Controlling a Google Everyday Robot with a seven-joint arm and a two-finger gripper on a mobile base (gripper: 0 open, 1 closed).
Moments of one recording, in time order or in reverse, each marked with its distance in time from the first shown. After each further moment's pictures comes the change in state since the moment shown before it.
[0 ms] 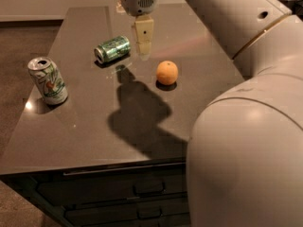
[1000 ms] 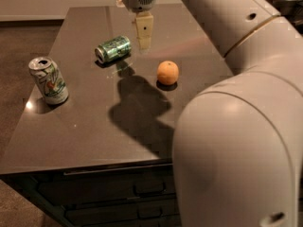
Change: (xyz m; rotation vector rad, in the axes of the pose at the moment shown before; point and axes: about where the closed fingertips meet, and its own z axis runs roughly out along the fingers) arm 0.008 -0.026 0.005 0.051 0.010 -0.022
